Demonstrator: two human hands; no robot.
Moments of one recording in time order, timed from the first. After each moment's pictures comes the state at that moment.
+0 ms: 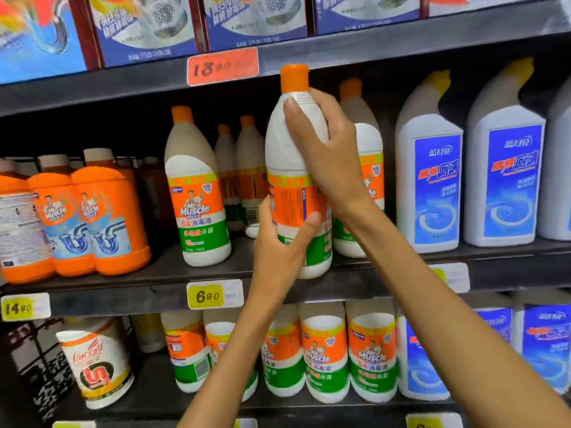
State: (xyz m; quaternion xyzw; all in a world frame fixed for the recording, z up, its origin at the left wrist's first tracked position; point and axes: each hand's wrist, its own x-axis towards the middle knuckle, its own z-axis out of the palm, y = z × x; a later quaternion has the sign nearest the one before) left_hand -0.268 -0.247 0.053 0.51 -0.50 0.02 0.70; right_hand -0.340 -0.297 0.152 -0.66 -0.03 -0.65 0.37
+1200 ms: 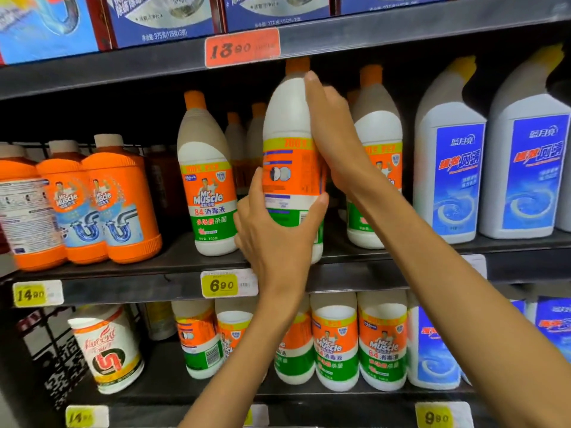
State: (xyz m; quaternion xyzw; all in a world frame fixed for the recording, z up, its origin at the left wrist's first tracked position) left_hand -0.279 -0.227 0.062 0.60 -0.36 0.19 0.69; right_hand -0.316 -0.294 0.181 -0.70 0.10 -0.57 0.42
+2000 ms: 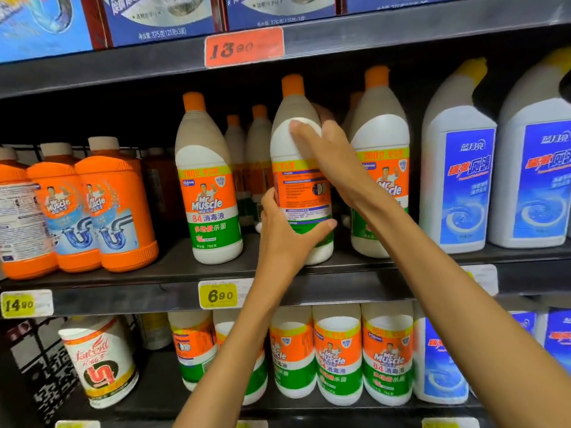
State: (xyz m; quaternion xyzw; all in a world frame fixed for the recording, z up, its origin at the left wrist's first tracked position) left_hand -0.239 -0.257 0.064 0.64 -0.46 0.04 0.62; right_hand -0.300 -0.333 0.157 -0.76 0.13 -0.52 0.37
